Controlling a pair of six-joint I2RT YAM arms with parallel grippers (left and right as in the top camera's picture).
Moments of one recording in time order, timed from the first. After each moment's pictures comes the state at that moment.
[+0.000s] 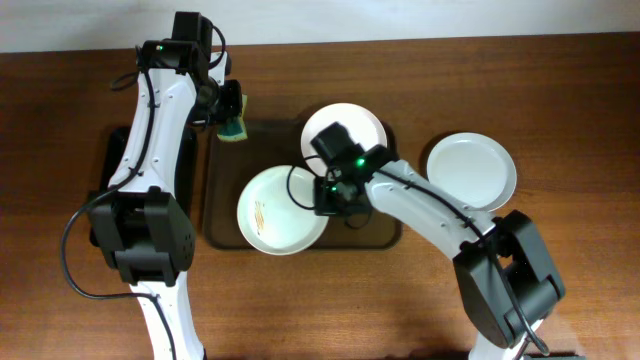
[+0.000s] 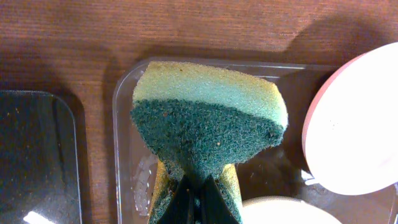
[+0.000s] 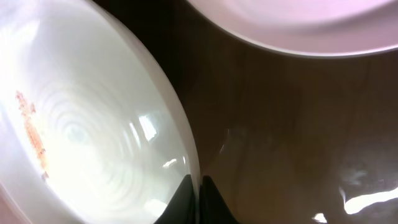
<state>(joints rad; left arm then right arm) -0.09 2.20 2.13 -1.23 0.12 -0.13 0.62 1.90 1.36 -0.73 -0.14 0.64</state>
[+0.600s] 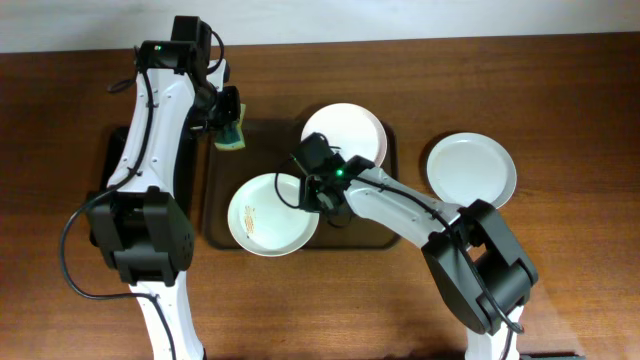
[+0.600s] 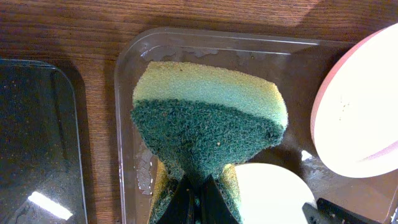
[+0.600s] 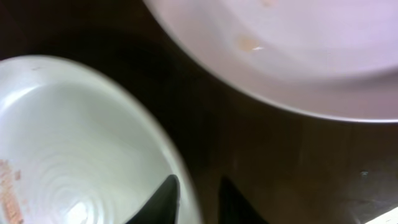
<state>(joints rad) -0.08 2.20 2.13 -1.30 0.12 -0.13 0.66 2.01 1.36 -0.56 -0.03 0.73</state>
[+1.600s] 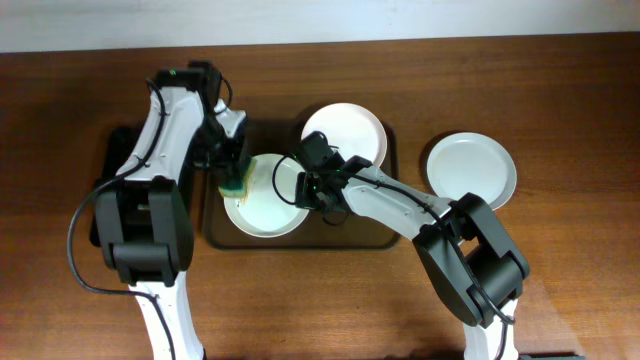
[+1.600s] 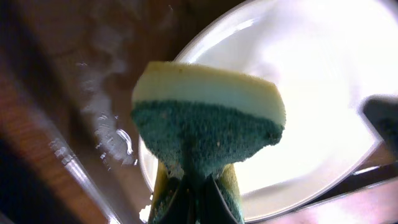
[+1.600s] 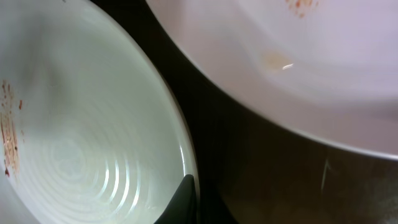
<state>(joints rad) -0.08 2.20 1.84 -1.32 0.19 0.15 0.65 2.05 1.36 -0.48 -0.07 0.78</state>
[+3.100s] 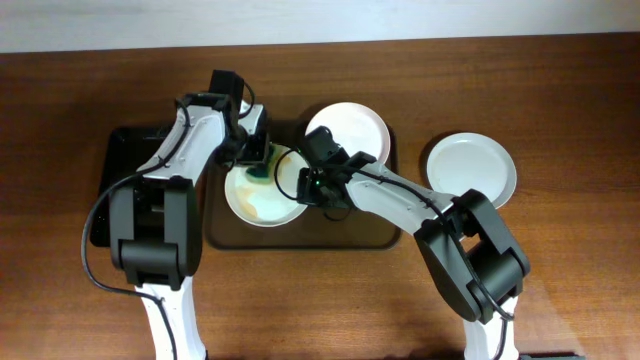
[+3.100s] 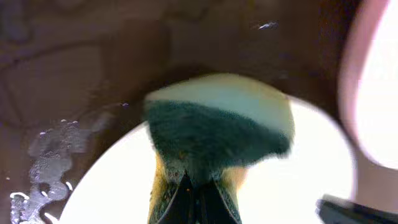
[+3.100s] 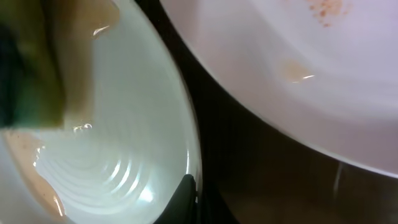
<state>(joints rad) -0.15 2.19 1.71 -0.94 0.26 -0.02 0.63 2.07 1.37 -0.46 -0.14 0.77</state>
